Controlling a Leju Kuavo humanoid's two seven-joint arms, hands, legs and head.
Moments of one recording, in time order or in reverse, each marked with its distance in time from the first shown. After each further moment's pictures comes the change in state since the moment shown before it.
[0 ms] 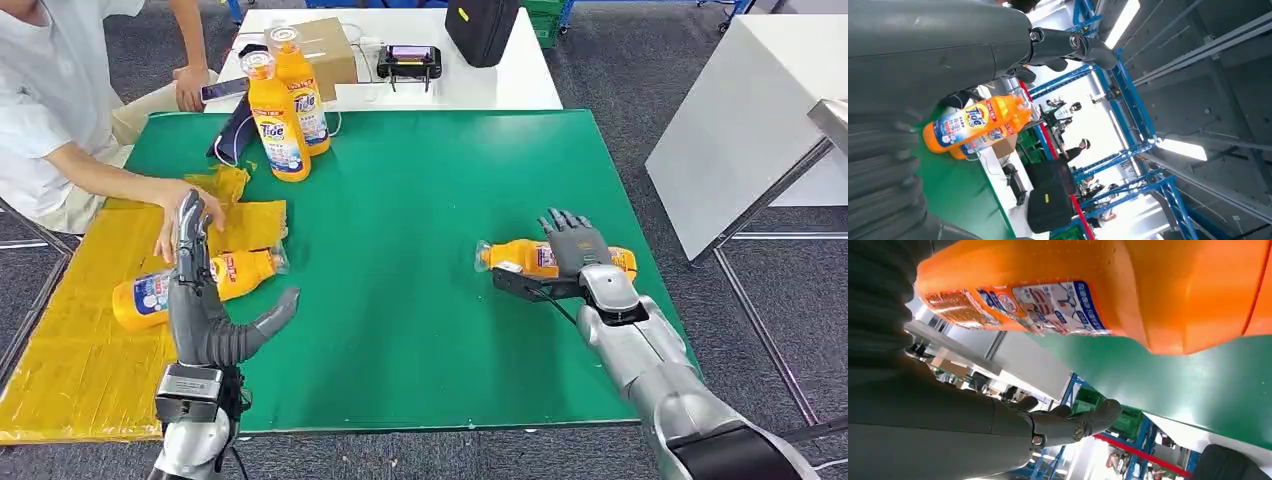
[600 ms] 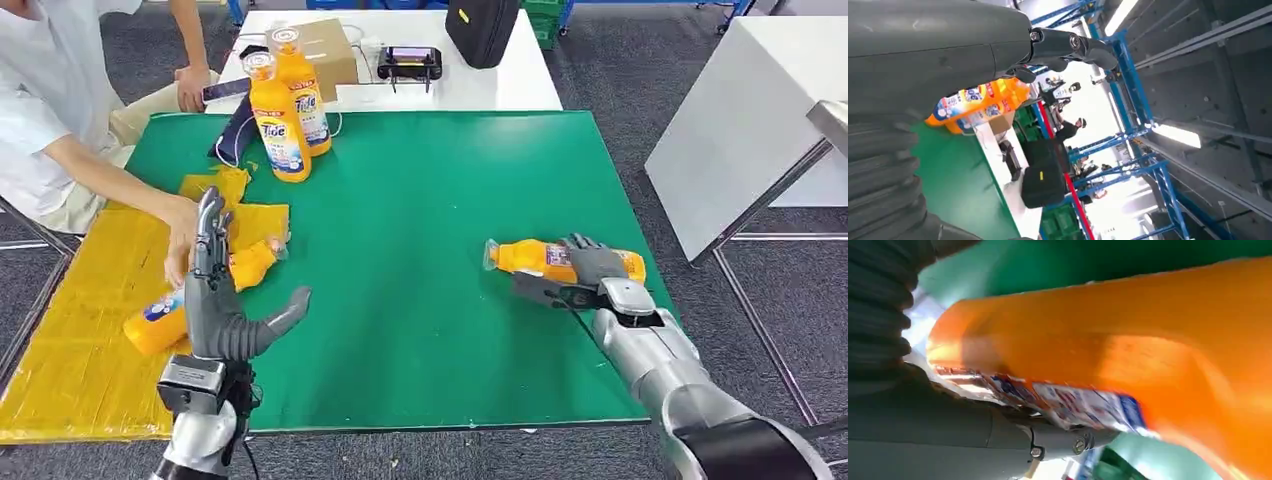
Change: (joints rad) left arm -0.043 -0.002 -0.035 0.059 0.096 -0.048 -0.010; right arm -0.043 -0.028 -0.051 0.211 -0.054 0.120 0.047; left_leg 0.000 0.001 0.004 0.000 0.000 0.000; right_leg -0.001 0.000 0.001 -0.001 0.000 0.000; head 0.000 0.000
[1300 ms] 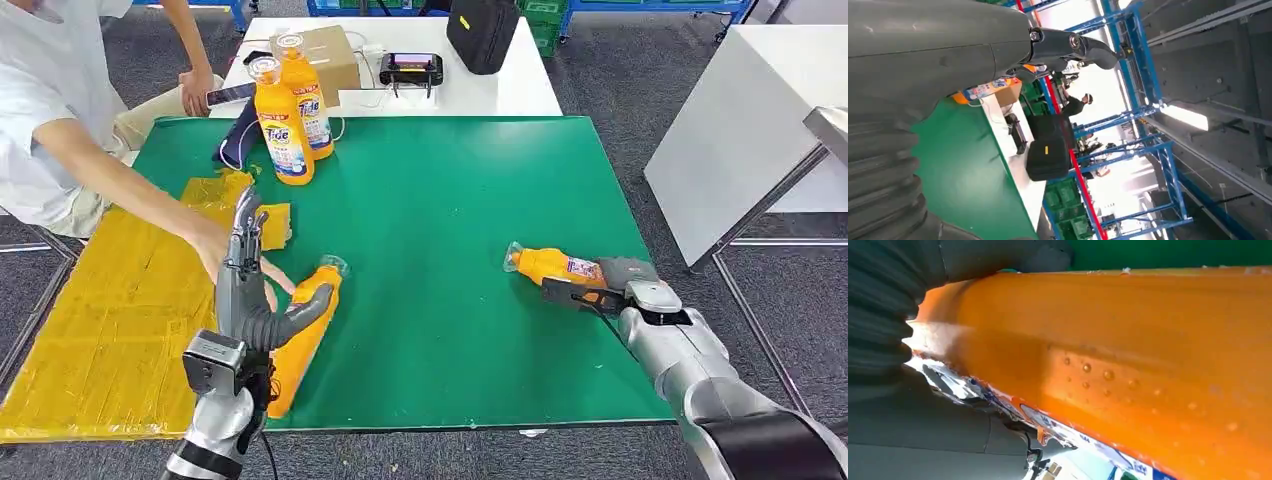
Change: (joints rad) left arm -0.053 -0.005 -0.037 0.118 0.076 -0.034 -0.006; right arm -0.009 -0.055 -0.024 0.096 0.027 0.084 -0.010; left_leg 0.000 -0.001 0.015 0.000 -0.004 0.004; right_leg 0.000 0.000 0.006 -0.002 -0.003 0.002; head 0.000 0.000
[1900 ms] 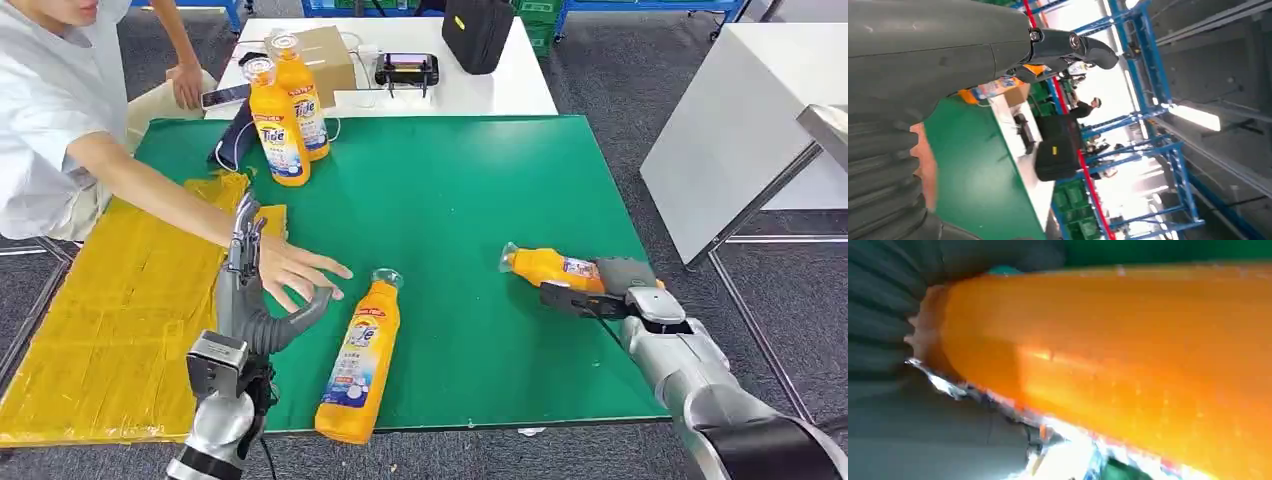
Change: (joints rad) left arm 0.040 0.000 0.011 -0.020 -0.034 0.021 0.029; right arm 0.023 0.049 -0.011 -0.053 -0.073 -0.209 -0.176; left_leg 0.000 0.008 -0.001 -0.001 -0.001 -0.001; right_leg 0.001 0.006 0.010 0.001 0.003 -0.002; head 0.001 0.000
